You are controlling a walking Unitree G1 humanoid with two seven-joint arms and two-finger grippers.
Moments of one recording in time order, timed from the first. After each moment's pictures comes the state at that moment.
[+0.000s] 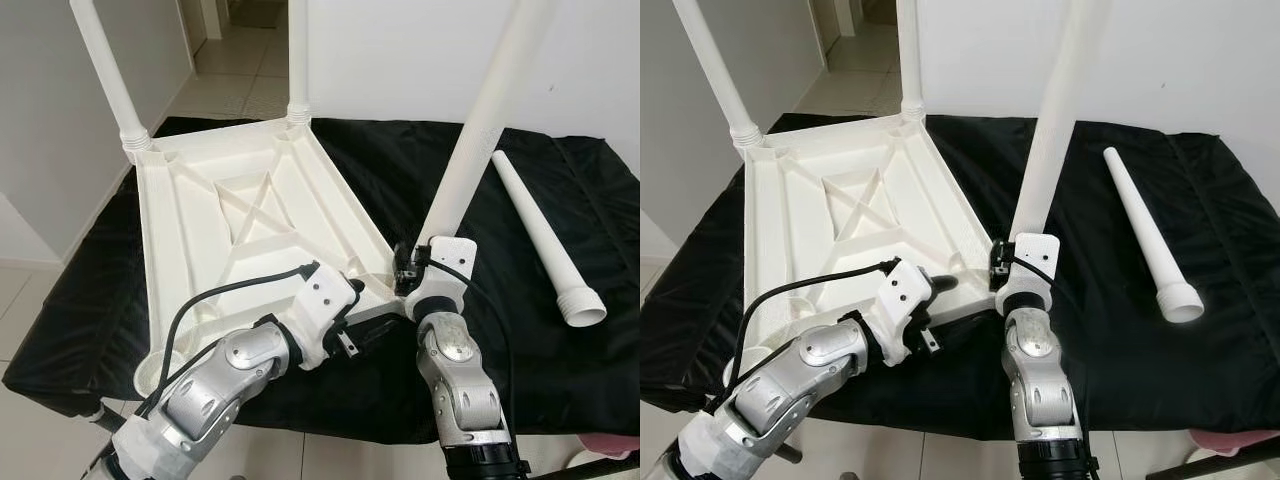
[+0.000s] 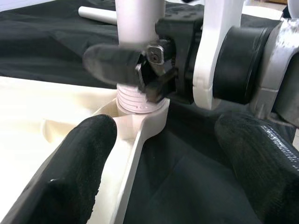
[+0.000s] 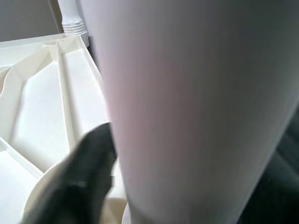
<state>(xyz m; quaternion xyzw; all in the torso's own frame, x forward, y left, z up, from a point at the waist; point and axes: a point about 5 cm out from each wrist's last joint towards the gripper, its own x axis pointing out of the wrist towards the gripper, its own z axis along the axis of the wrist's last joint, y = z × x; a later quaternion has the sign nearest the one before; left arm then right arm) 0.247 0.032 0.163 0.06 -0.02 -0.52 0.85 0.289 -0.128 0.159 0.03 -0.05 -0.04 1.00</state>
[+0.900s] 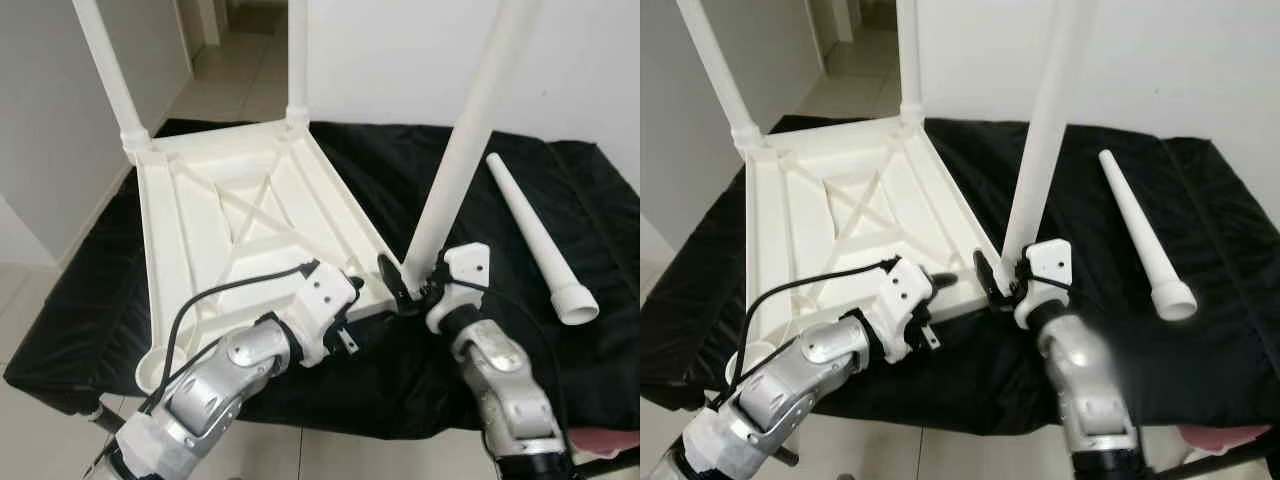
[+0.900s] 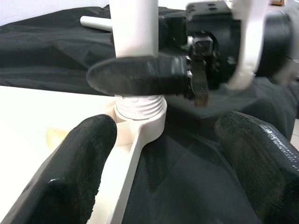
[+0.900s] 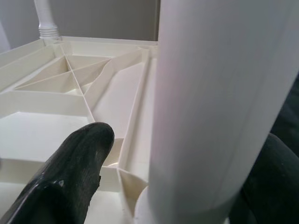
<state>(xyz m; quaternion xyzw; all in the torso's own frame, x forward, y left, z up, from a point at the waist) 0.252 0.031 0.163 0.06 -0.02 -0.51 0.85 0.291 -0.165 0.161 -0.05 -0.07 0.21 0.97</state>
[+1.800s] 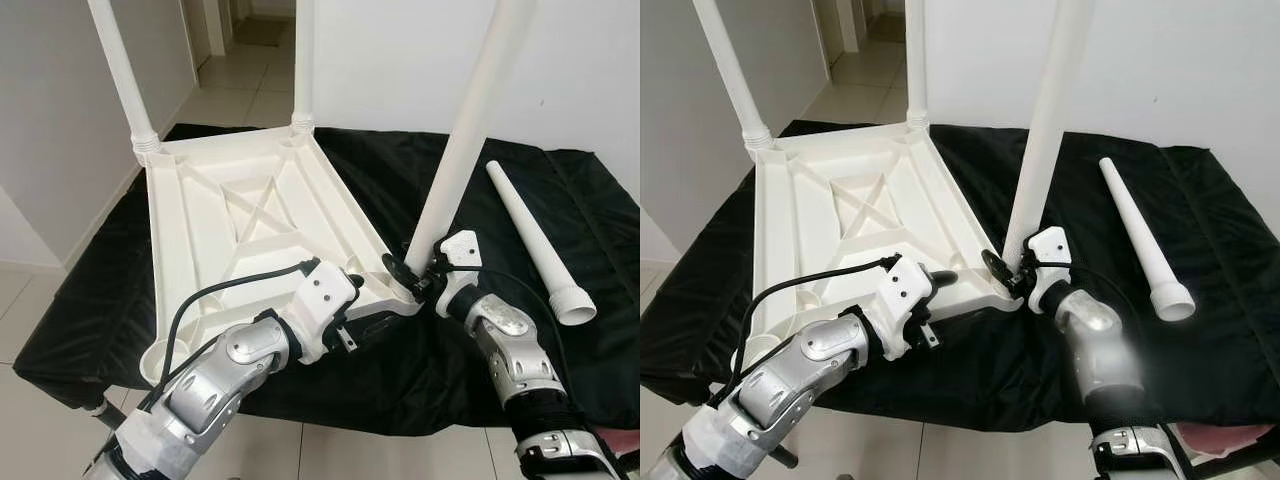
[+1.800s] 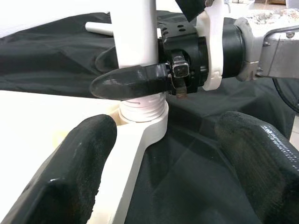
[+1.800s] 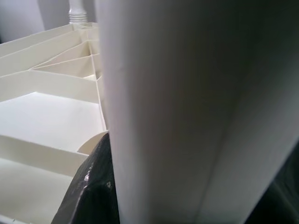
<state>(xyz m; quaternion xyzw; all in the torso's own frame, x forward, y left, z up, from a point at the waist) 0.256 0.033 0.163 0.07 -0.03 -0.51 0.86 0.325 -0.178 0.141 -0.06 -0.04 0.27 0.96</state>
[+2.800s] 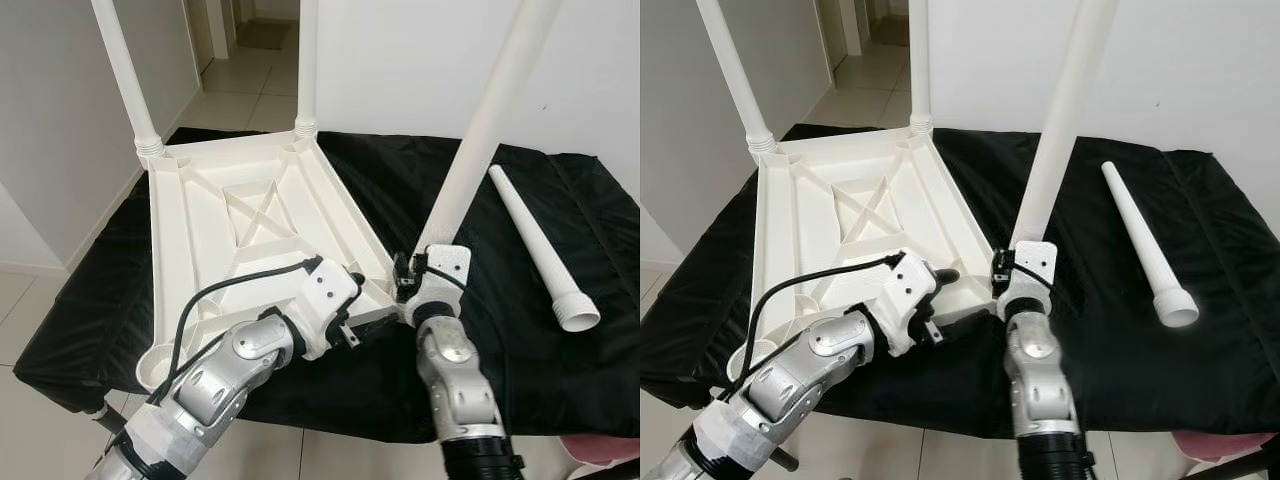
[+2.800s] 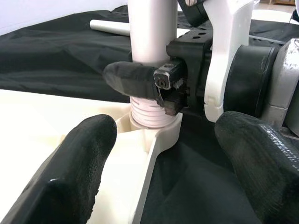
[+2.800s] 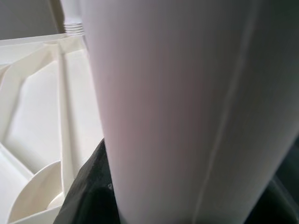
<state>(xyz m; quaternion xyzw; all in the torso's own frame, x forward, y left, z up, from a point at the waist) 0.262 0.028 0.160 0.06 -0.02 -0.51 0.86 0.298 -0.137 0.143 0.03 -0.03 -0.07 1.00</state>
